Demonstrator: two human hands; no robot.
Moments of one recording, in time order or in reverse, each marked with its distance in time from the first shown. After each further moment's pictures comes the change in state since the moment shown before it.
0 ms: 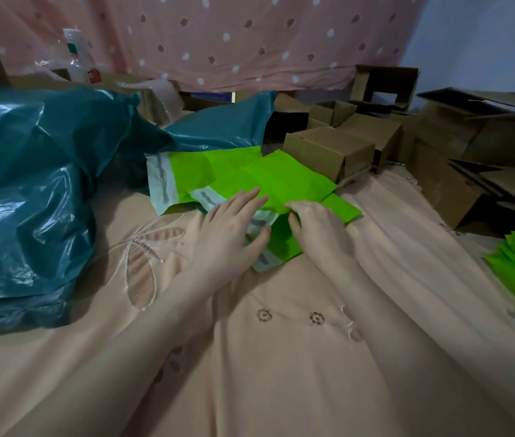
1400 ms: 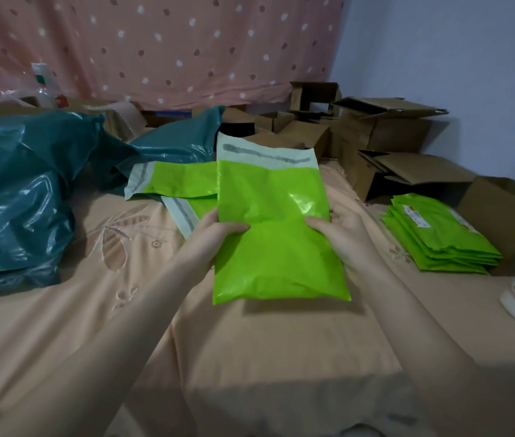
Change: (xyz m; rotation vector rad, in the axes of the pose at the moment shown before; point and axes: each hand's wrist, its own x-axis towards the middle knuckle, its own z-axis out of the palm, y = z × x) left_hand -0.054 0.115 -0.042 -1.191 -0.234 -0.610; right_hand -0.140 0.031 -0.139 1.146 0.079 0.499
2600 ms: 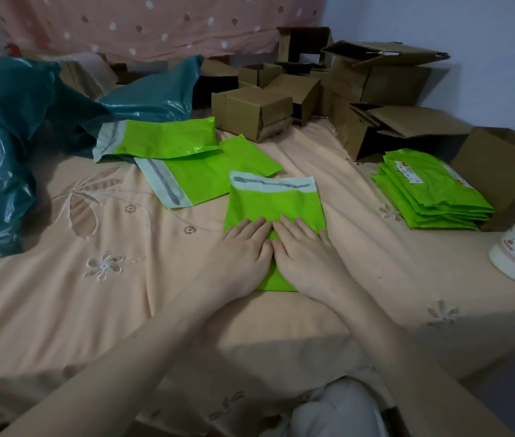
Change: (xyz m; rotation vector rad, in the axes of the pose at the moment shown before) left_hand -0.007 -0.095 0.040 1.547 -0.217 0.480; right_hand -0.049 0.062 0.012 -1.230 -0.305 -0.058
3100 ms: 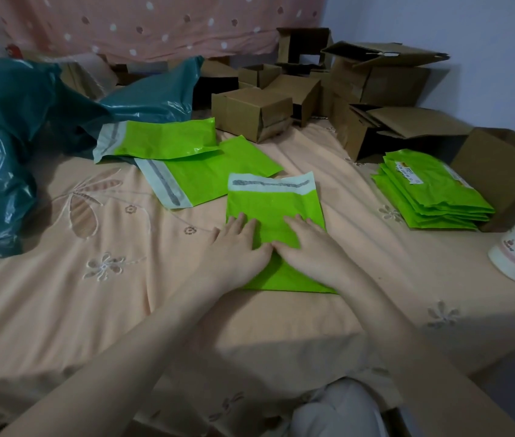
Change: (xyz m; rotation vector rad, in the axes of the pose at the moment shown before) left_hand -0.001 0.006 -0.026 -0.317 -0.087 -0.314; right_hand 0.008 0.012 -0.013 0.223 -0.069 0.078
